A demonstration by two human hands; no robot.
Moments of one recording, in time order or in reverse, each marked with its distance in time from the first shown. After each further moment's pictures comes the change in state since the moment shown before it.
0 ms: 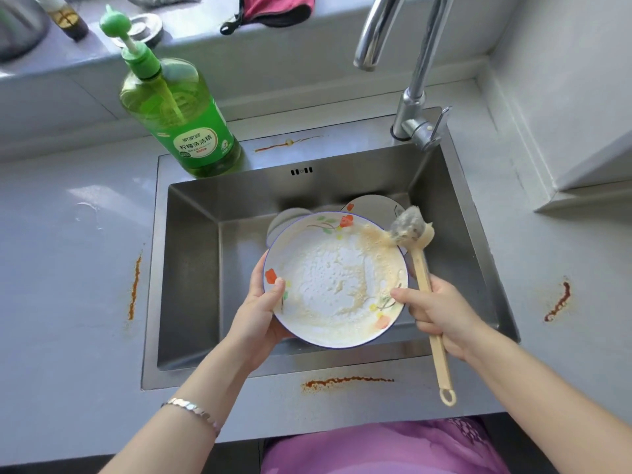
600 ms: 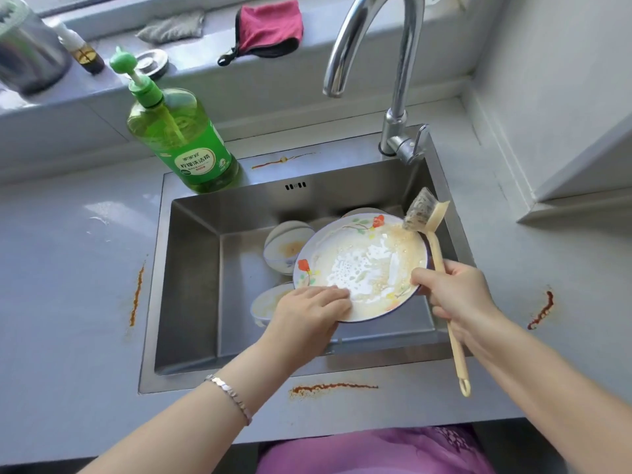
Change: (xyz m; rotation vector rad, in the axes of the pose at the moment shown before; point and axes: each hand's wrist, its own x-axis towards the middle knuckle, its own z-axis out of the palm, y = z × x) left_hand 0.009 -0.021 0.045 1.528 -0.198 1.300; right_hand -0.015 -0.035 -0.020 -0.046 0.335 -0.099
